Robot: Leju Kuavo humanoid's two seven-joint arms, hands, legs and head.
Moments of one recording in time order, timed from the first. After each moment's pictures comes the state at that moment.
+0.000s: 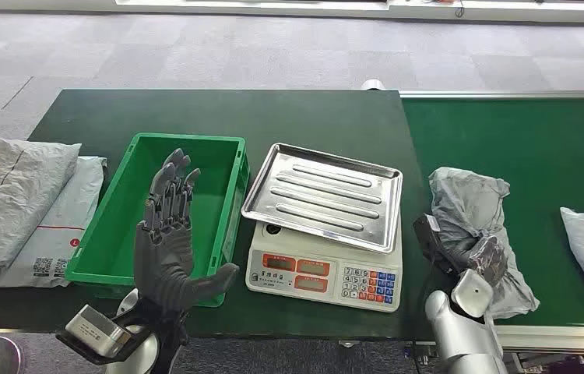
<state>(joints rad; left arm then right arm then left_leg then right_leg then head) 0.00 -0.22 -0.28 -1.67 -0.18 -0.21 -0.70 -0.36 0.05 -0.26 -0.83 1.57 -0.37 0.36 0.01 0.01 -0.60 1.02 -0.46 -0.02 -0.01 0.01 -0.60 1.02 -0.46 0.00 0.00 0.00</state>
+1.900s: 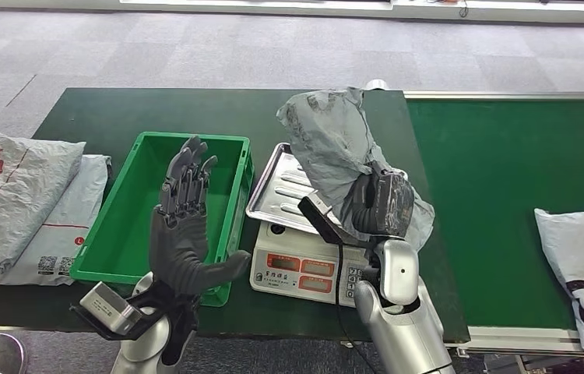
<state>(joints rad) -0.09 -0.23 -0.31 -1.59 -0.11 -0.23 -0.70 -0.31 0.18 0.27 -1.22 1.57 -0.34 0.20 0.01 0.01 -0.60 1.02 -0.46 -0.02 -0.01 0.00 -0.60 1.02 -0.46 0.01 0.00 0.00</state>
